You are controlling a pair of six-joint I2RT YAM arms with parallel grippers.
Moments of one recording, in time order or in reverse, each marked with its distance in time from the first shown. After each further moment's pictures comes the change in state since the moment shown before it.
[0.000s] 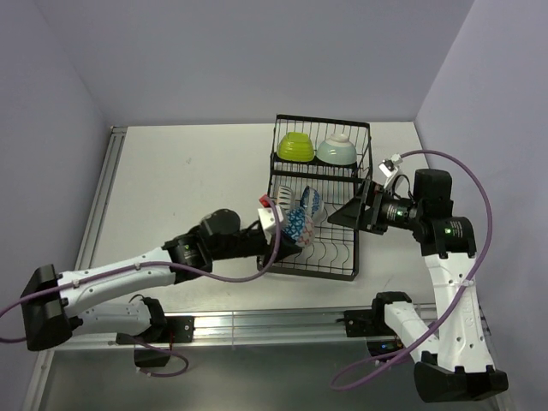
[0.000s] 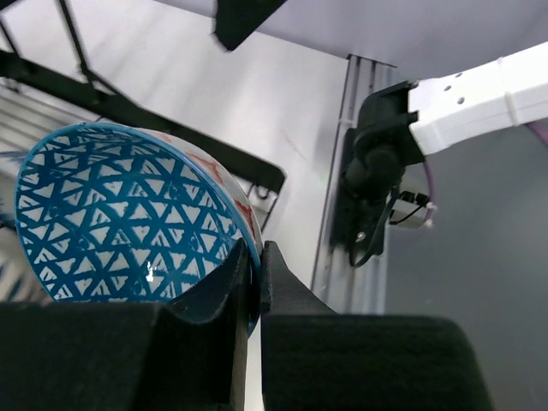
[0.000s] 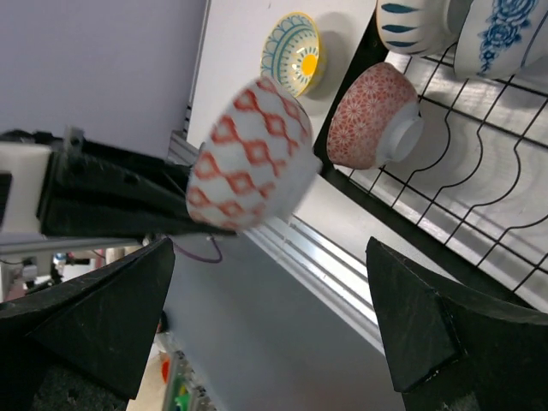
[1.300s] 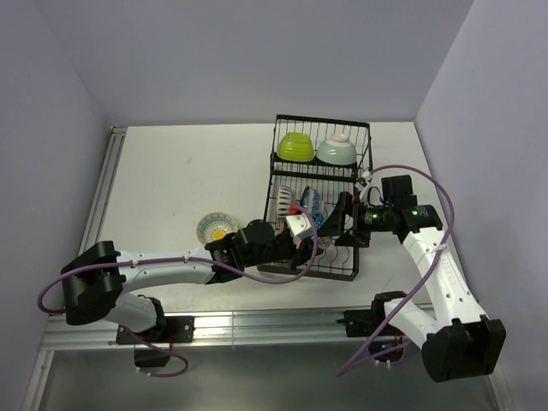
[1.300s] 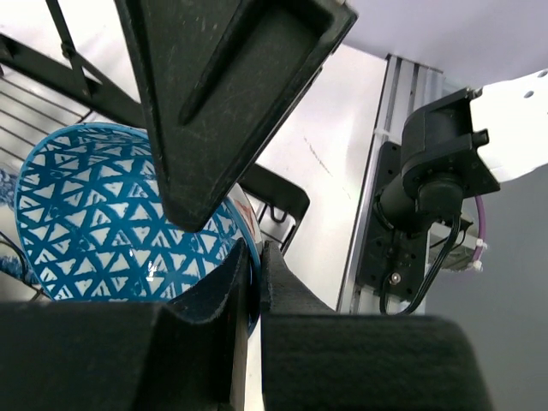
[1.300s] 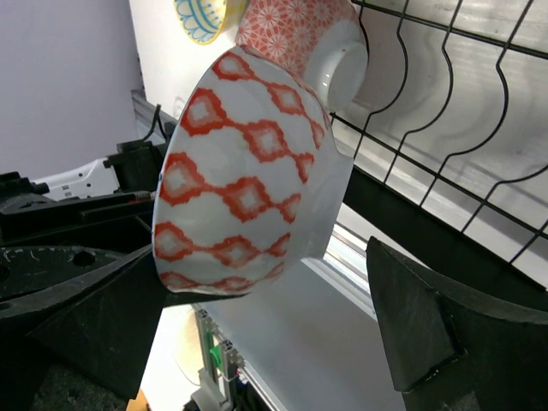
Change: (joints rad) left arm -0.129 0.324 0.005 0.312 -0.191 -0.048; right arm 0.102 0.142 -0.257 0.106 0.071 0.041
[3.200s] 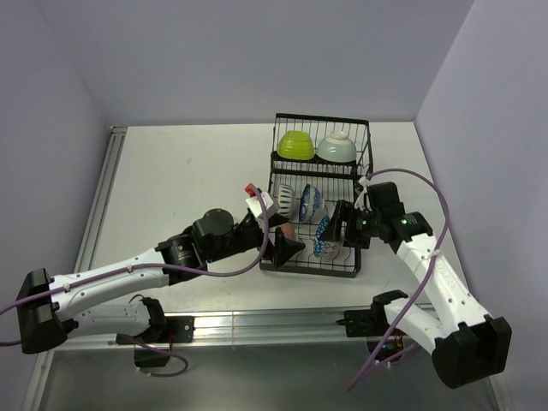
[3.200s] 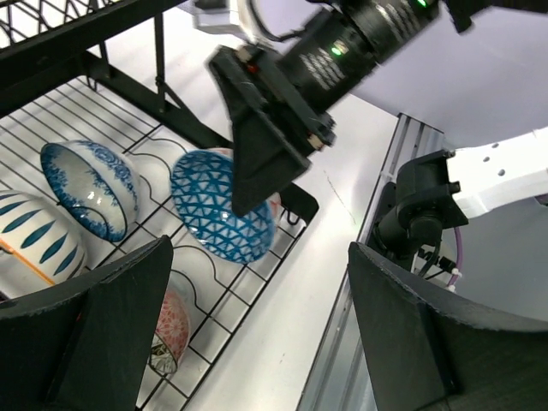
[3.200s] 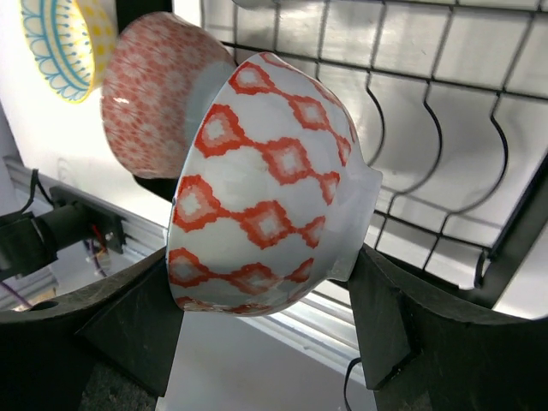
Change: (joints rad) left arm 0.072 -0.330 0.009 -0.273 -0.061 -0.066; right arm 0.141 -0.003 -0.061 0.106 0.378 0.064
